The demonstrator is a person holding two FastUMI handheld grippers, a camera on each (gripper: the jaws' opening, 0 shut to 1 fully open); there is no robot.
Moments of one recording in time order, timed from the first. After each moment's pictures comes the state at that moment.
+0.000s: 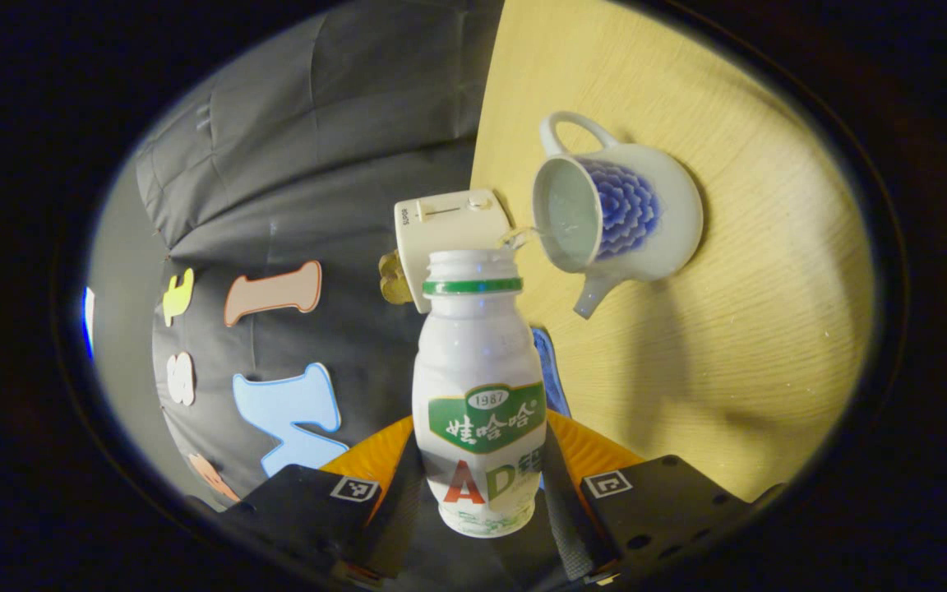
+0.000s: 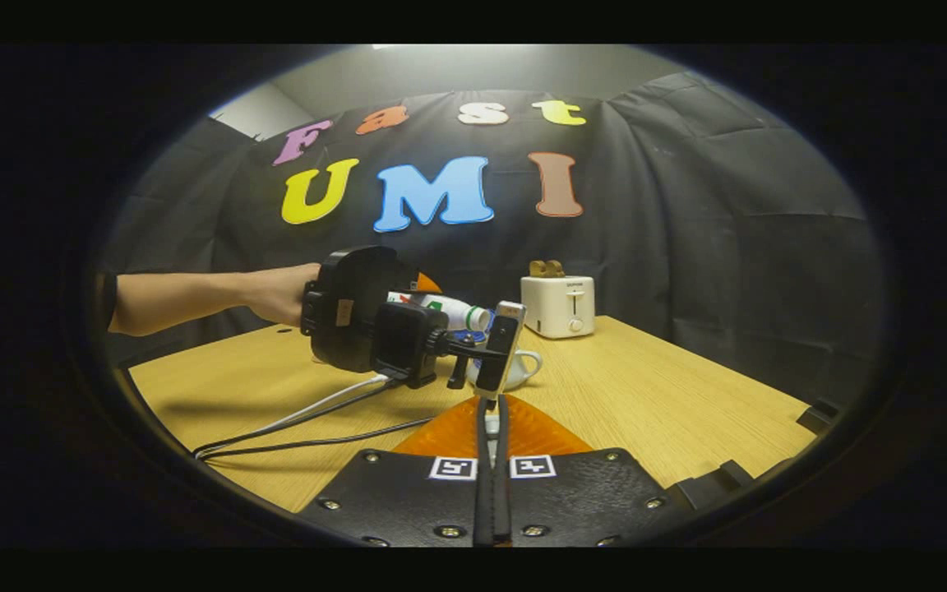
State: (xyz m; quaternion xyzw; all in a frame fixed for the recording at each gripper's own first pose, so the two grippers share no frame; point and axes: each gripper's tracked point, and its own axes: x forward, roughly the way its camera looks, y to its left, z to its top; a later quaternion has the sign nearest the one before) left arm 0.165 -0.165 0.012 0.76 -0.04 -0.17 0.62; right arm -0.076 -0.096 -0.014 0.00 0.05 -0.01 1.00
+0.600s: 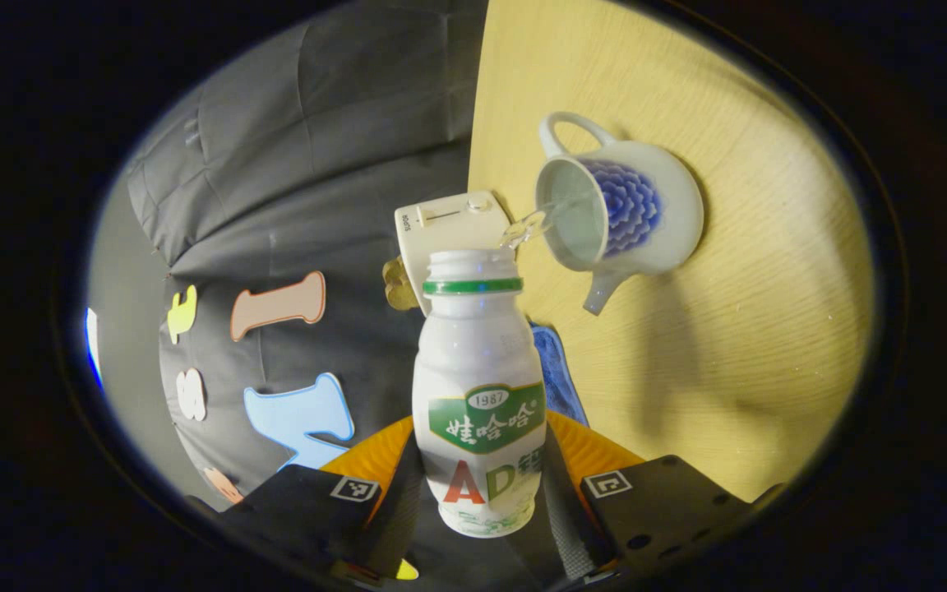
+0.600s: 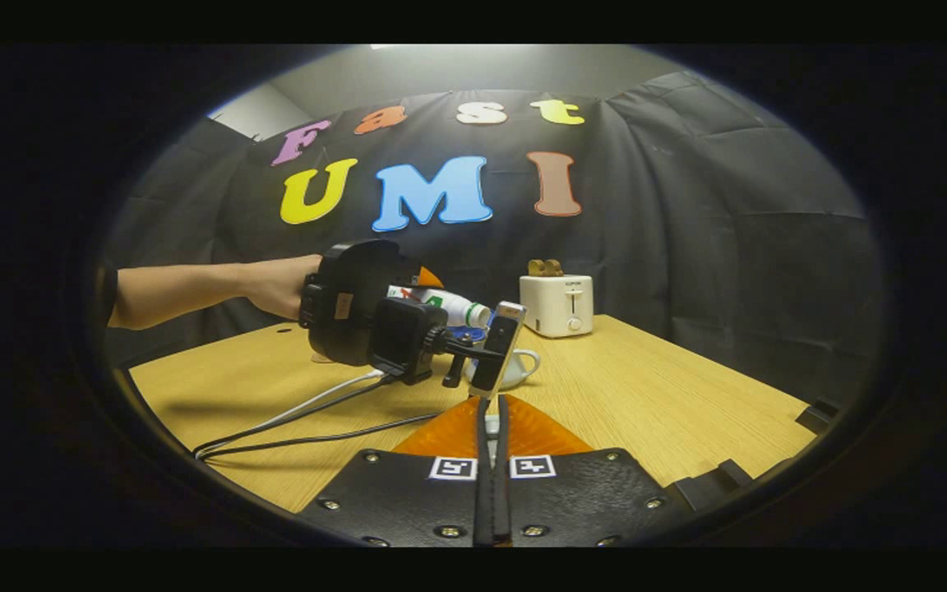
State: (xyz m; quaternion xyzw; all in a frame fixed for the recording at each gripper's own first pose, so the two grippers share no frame) left arm 0.165 -0.167 0.016 0.78 -0.05 -0.17 0.60; right arm -0.077 -0.097 -0.014 0.01 0.05 -0.01 1.00
